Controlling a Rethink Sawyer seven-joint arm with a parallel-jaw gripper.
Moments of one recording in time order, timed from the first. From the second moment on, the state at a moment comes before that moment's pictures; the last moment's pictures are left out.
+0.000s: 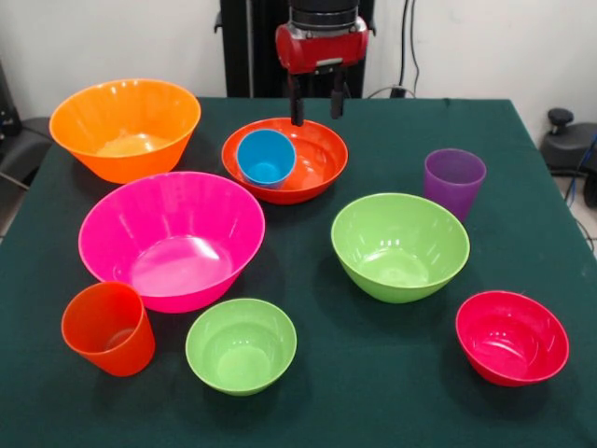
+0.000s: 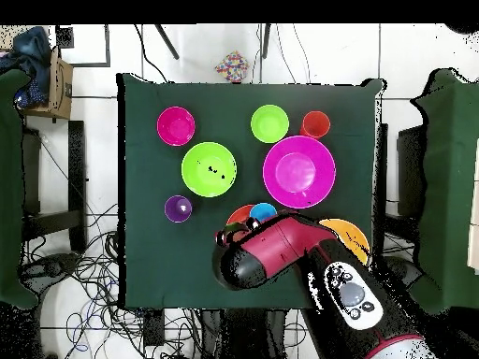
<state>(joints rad) -0.62 -0.83 0.54 2.05 -0.86 0.40 1.90</state>
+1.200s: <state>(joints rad) -0.66 -0.81 0.51 2.01 -0.86 0.40 1.90</state>
